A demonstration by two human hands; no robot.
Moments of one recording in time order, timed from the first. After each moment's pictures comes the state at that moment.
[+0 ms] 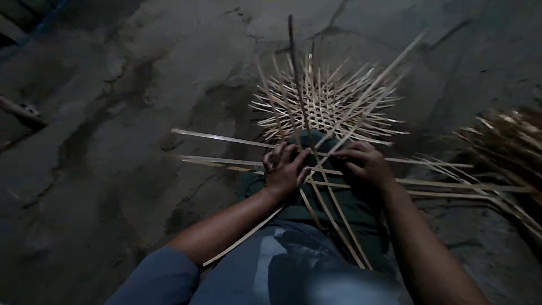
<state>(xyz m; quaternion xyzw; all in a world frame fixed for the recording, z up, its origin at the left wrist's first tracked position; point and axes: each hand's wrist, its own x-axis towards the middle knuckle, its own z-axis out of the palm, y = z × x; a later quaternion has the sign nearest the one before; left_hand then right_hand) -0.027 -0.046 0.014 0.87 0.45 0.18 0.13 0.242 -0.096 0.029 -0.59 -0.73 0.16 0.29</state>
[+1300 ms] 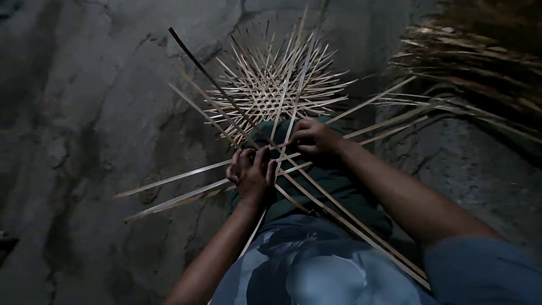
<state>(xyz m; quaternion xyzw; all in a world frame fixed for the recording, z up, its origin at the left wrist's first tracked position) -0.022 -0.046 0.005 0.87 0.45 0.21 0.06 0.239 -0.093 0.012 -0.54 -0.76 0.16 0.33</state>
